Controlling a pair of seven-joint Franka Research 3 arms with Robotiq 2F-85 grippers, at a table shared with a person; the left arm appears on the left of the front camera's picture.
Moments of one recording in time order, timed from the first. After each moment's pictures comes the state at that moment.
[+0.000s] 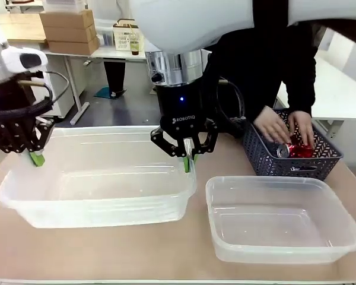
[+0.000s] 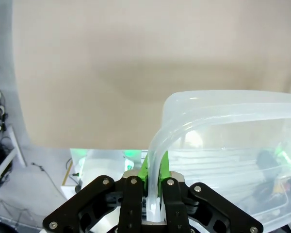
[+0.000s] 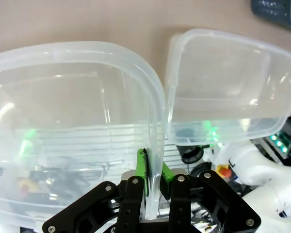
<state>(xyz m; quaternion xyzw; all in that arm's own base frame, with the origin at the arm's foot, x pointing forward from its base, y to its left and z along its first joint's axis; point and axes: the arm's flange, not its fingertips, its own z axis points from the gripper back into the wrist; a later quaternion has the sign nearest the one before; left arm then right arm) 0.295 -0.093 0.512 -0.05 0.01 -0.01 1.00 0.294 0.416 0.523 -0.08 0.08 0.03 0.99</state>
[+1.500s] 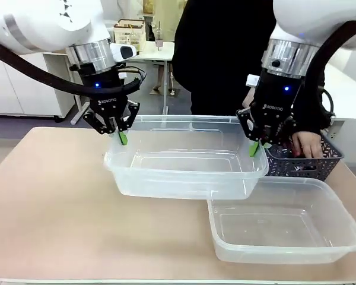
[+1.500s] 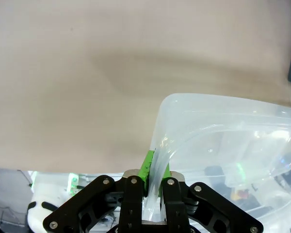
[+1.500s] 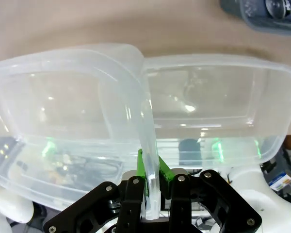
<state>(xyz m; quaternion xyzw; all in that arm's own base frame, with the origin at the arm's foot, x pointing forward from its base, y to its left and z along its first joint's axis) 0.396 -0.234 0.507 -0.11 0.03 0.01 0.99 0.358 0.216 0.514 0.07 0.10 -0.05 0.99</state>
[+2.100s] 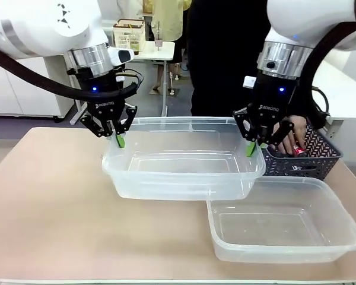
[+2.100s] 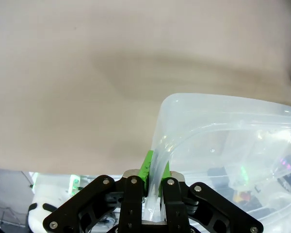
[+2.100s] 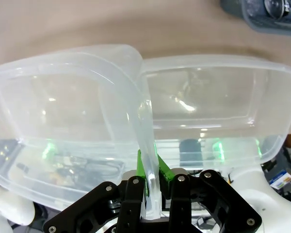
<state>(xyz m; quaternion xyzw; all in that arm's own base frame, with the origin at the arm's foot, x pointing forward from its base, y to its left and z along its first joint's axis) 0.394 -0.233 0.501 -0.10 0.03 0.01 0.99 0.360 0.219 0.512 0.06 0.10 -0.05 0.99</state>
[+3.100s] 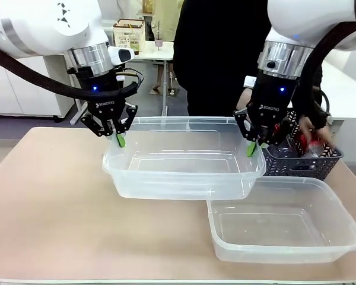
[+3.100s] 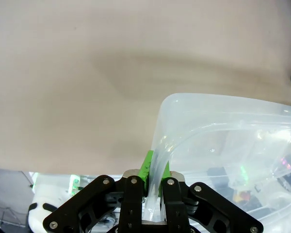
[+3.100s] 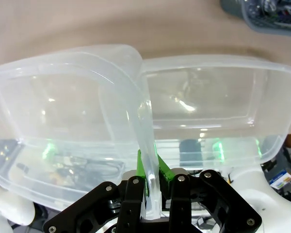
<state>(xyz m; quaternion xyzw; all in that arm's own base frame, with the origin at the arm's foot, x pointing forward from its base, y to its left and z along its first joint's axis) 0.394 -0.233 0.502 -0.10 0.03 0.01 0.99 0.360 0.219 0.513 0.06 0.10 -0.05 0.99</state>
